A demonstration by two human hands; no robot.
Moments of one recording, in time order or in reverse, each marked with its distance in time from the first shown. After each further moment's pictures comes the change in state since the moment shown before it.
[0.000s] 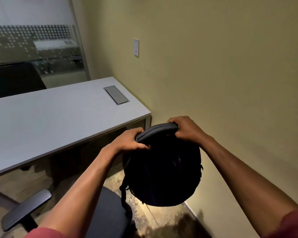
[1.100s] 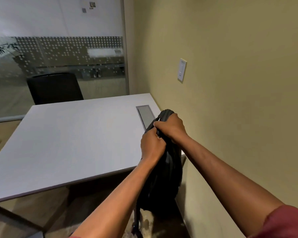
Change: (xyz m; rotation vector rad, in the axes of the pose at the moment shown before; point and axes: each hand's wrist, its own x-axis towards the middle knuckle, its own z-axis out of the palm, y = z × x) left_hand 0.269 -0.082 -0.102 -0.250 0.882 -0.408; right_hand 0.400 -0.042 0.038 0.431 0.075 0.296
